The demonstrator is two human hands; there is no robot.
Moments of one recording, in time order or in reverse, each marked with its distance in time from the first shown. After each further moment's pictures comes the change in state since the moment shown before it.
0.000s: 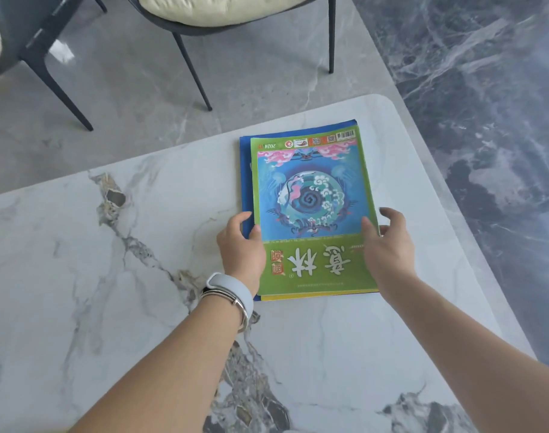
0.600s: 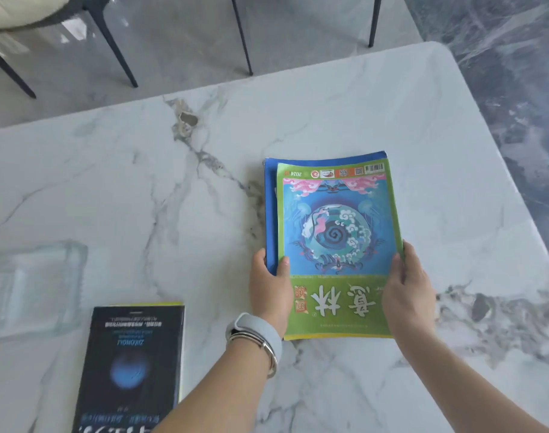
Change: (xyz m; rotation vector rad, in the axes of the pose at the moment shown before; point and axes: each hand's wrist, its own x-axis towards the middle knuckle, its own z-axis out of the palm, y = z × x) left_hand -0.128 -0.132 -0.102 -0.055 -0.063 -0.202; right_hand -0.177 0.113 0.027 -0.179 0.036 -0.041
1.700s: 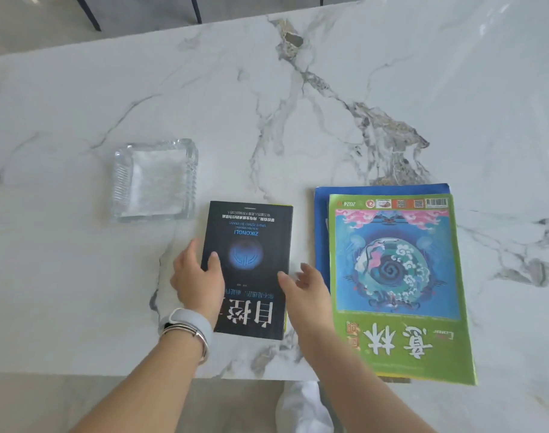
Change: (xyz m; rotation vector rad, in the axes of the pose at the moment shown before) left_hand -0.011 -0.142 -0.251 0.221 0.365 0.005; right_hand -0.242 0.003 0.174 0.168 -0.512 0.168
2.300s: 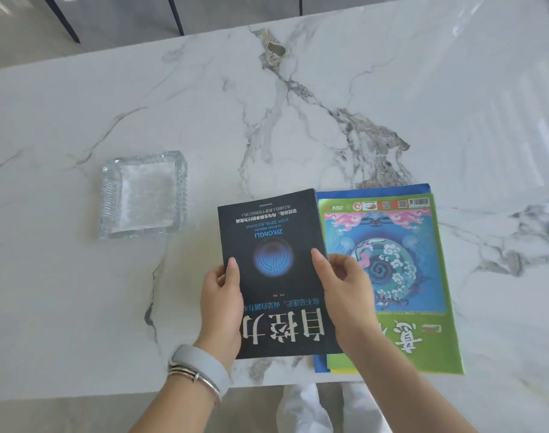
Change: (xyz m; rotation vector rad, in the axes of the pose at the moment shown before) left_hand -0.044 0.028 0.004 -0.440 -0.269 -0.238; right_hand -0.006 -0.019 -0.049 0.121 0.172 -0.103
